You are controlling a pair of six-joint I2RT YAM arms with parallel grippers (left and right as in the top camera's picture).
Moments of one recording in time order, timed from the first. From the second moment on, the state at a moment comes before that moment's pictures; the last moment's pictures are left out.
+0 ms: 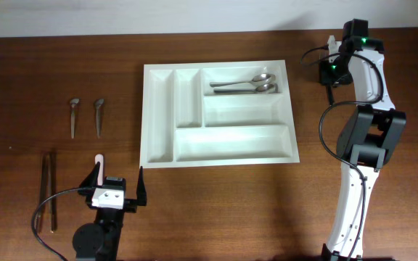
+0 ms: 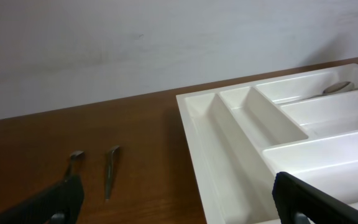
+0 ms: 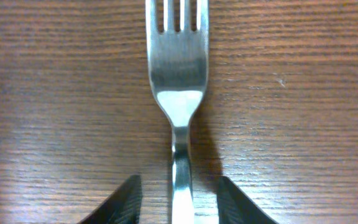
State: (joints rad) left arm -0.03 0.01 0.01 -0.07 0.05 0.14; right arm -0.20 2.66 2.44 -1.06 -0.04 -0.21
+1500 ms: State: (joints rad) left arm -0.03 0.01 0.01 -0.07 0.05 0.14; right arm -0.20 2.65 3.13 -1.42 -0.09 0.31
